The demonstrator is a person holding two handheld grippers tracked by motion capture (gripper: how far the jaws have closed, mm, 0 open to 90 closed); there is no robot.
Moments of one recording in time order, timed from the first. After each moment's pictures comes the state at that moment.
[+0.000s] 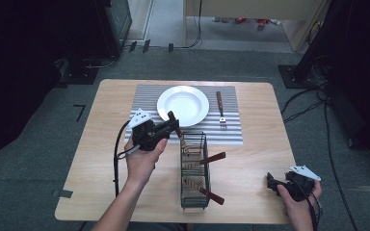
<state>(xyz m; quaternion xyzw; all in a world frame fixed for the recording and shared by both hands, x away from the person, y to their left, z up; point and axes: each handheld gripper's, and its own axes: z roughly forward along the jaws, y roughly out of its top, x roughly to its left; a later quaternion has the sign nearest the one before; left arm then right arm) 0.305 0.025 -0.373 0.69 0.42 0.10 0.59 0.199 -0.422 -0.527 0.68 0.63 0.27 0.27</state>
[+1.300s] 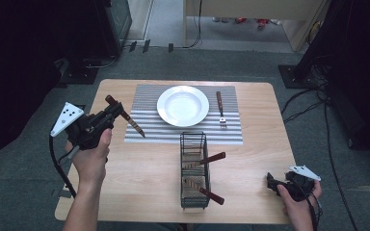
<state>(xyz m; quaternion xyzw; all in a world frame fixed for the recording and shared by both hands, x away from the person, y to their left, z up) 0.279 0.141 -0.317 0.61 0.44 0.25 0.61 0.199 -0.422 -0.527 0.68 0.63 0.27 0.27</state>
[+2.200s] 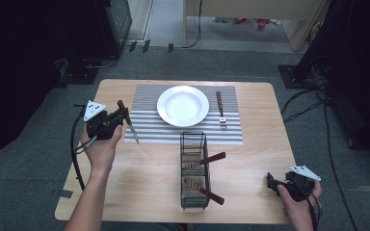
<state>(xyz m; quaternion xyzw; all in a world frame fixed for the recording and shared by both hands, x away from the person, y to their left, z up) 0.340 0.134 -0.376 0.66 0.50 0.24 0.50 0.199 -0.422 -0.527 0.68 0.63 0.27 0.27</state>
